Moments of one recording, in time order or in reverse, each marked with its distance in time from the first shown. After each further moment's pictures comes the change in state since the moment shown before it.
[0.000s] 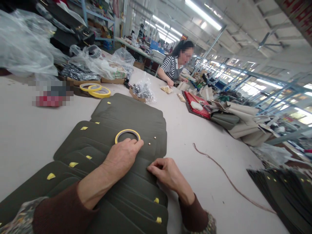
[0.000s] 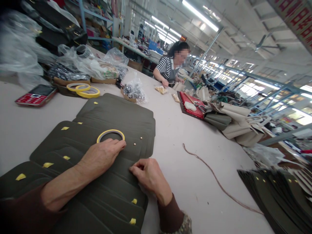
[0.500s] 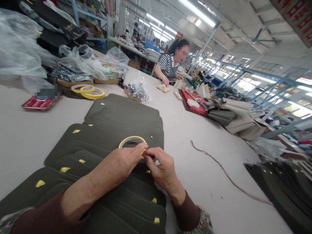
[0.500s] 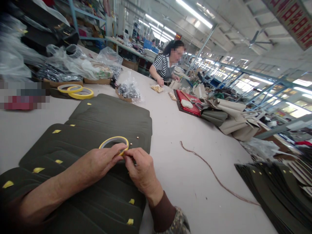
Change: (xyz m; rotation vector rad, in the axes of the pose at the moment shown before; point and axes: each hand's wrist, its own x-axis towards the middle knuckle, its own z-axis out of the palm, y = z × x) left_hand -0.013 -0.004 0.012 -0.333 0.183 0.314; right_hand 0.005 -0.018 0.010 0.040 0.411 -0.557
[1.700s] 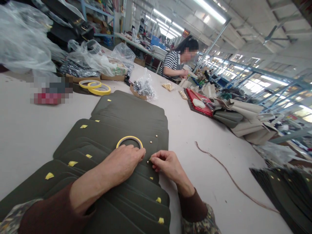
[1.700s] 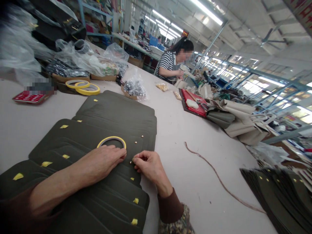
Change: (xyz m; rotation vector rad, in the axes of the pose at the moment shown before) left_hand 0.007 0.005 -0.013 0.156 -0.357 -0.177; right_hand 0.000 0.026 -0.002 0.342 -0.239 0.801
